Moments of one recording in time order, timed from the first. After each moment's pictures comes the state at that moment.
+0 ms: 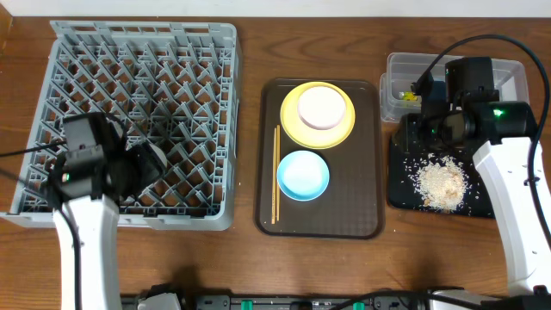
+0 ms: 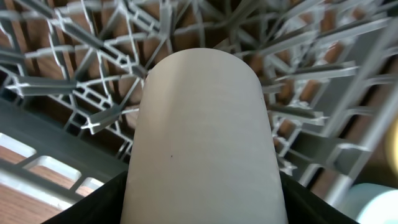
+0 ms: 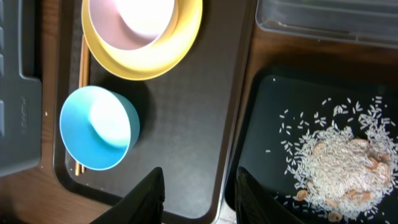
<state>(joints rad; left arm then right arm) 0.27 1.17 1.05 -1.02 0.10 -0.33 0.06 1.47 1.37 -1.12 -0.24 0.07</state>
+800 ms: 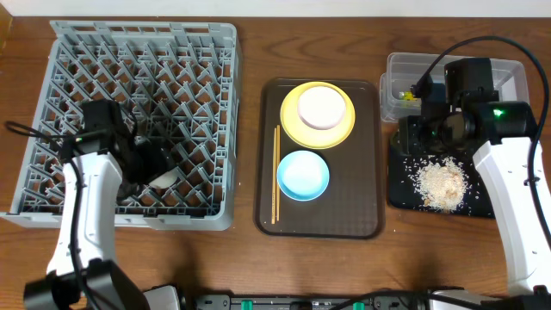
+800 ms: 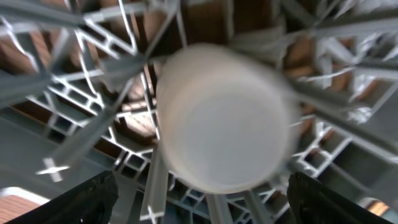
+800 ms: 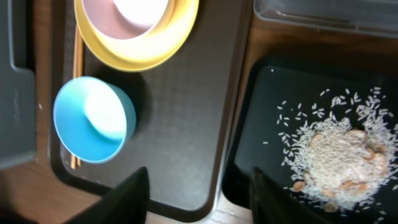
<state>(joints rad) 0.27 1.45 1.08 -1.00 0.08 -0.33 0.06 1.47 1.37 -1.14 -0.23 0.06</state>
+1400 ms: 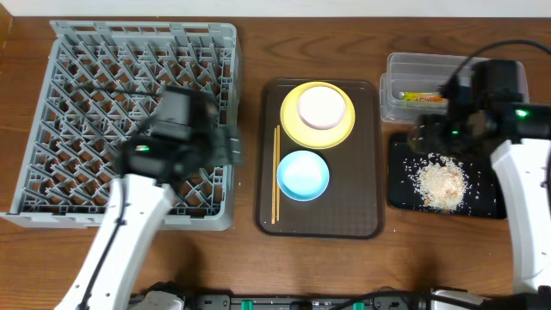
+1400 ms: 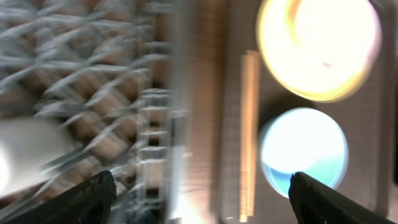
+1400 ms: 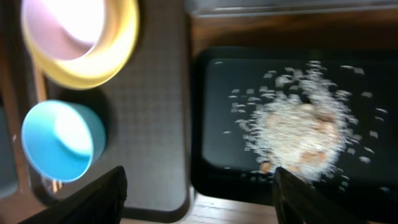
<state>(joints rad) -0.31 1.31 1.18 -0.91 0.07 -0.33 -0.08 1.45 1.37 -1.17 -0.18 0.10</state>
